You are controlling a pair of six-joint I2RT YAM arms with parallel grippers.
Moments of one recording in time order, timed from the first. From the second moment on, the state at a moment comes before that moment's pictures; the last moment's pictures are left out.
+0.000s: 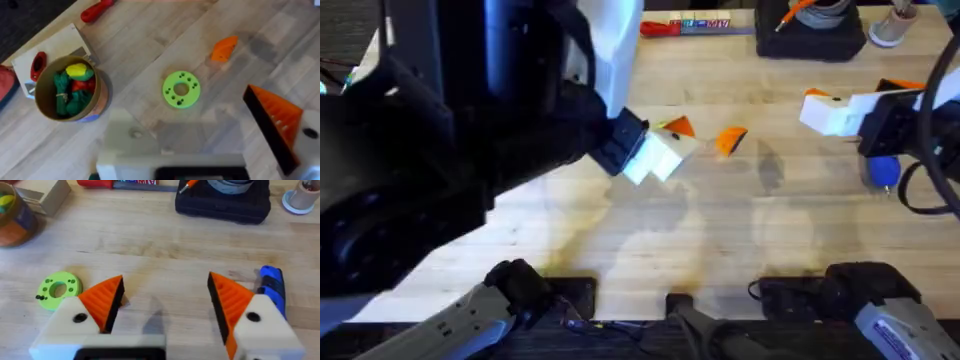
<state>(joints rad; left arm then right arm) -0.72 0.88 0.97 -0.70 -0.04 0.08 0.00 0.62 0.72 -0.63 -0.06 -0.02</state>
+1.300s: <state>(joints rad) -0.50 0.12 0.05 0.09 0.16 0.02 0.00 0.62 0.72 -0.63 -0.06 -0.02</state>
